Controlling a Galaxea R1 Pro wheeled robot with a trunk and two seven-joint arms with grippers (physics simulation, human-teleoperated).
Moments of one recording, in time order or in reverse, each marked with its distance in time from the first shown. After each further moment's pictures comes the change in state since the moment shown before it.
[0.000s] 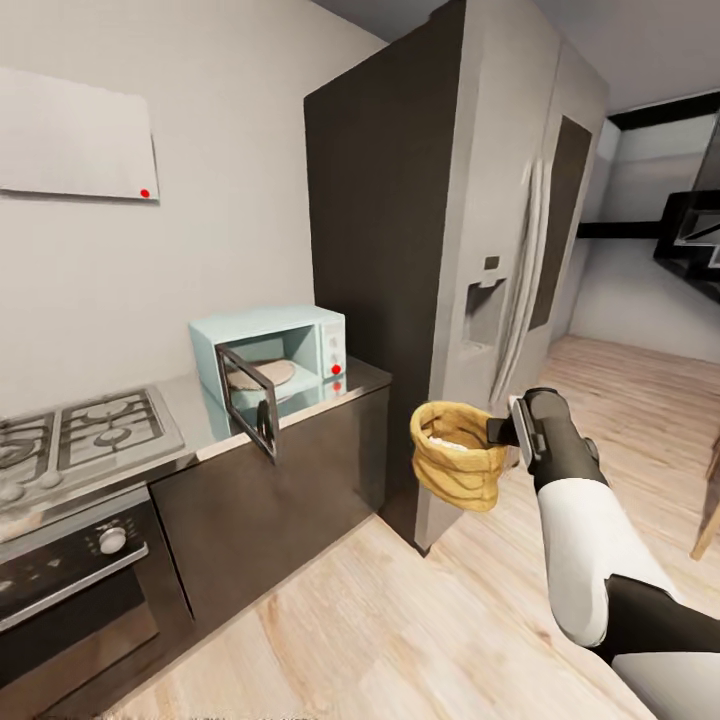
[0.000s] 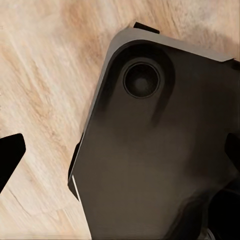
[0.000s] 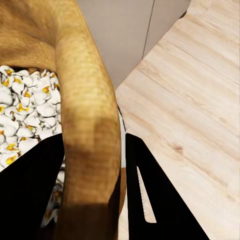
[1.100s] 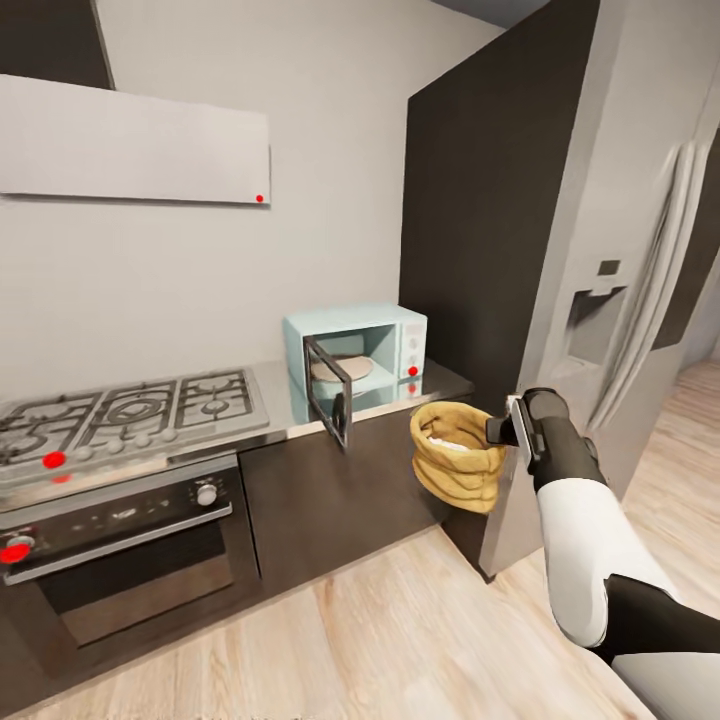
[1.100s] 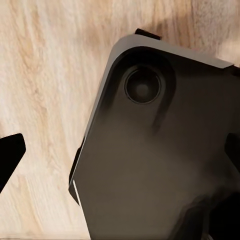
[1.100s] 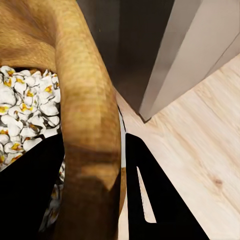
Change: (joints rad) left arm 0.000 -0.001 0.000 0.001 0.000 -0.021 0.006; right arm 0.000 0.000 0.006 0.001 0.001 0.000 0.000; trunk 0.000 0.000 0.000
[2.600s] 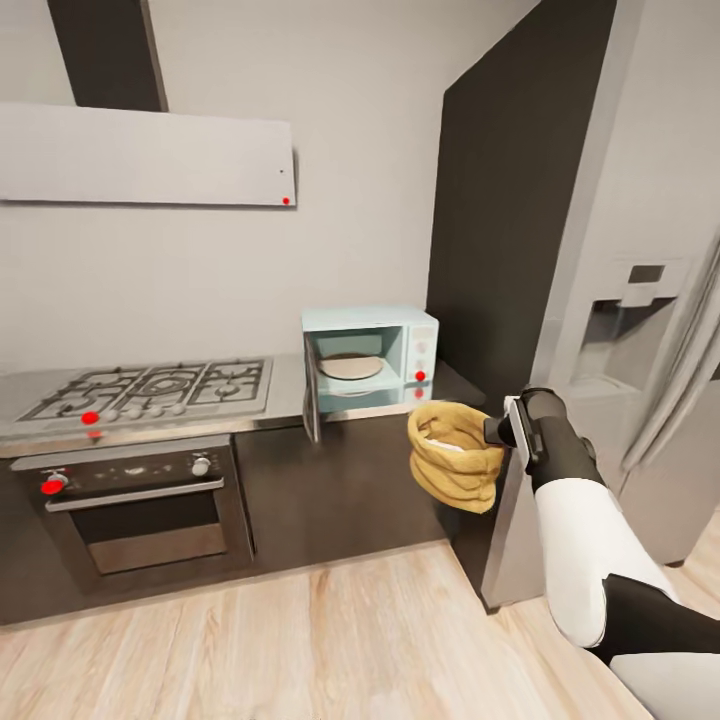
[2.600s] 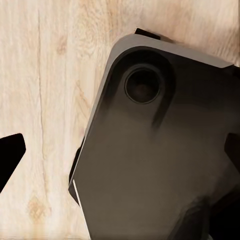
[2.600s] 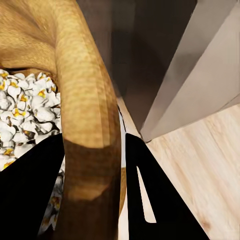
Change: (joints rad) left arm 0.000 0.000 0.000 0.000 0.000 0.000 -0.001; right arm 0.000 0.006 0.000 0.002 0.000 0.000 0.003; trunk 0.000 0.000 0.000
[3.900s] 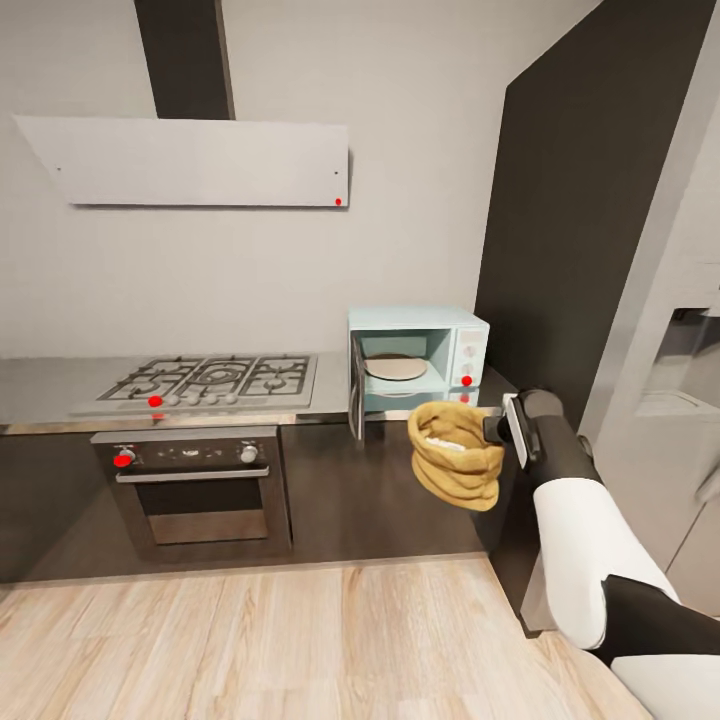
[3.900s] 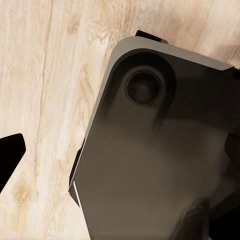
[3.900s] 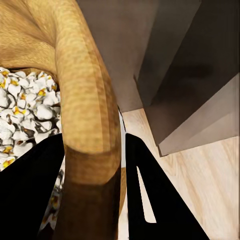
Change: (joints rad) left arm 0.000 0.001 0.001 -0.003 0.002 0.000 0.001; right arm 0.000 -0.001 0.033 -0.009 0.008 0.000 -0.010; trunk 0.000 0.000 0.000
